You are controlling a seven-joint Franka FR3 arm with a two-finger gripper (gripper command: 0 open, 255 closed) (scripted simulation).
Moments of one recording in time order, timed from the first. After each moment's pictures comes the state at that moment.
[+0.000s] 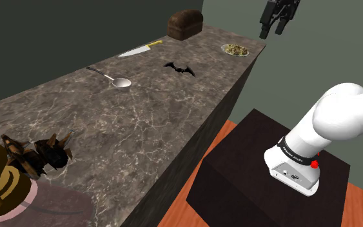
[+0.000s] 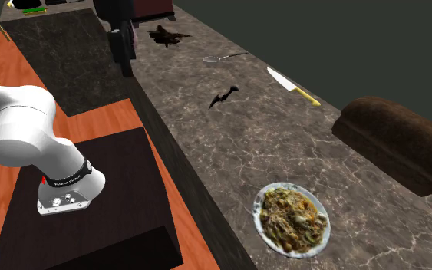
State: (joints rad) arm -0.02 -0.76 -0.02 -2.29 -0.04 1.47 0.13
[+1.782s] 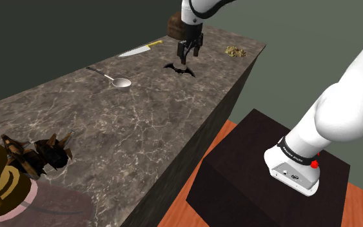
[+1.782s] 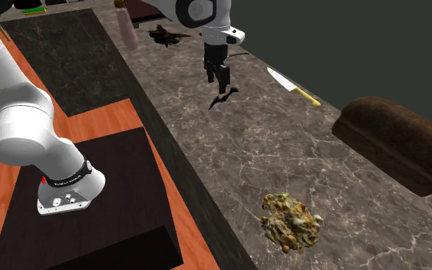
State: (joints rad) arm 0.07 0.07 0.08 -1.99 -0.10 2.02 0.10
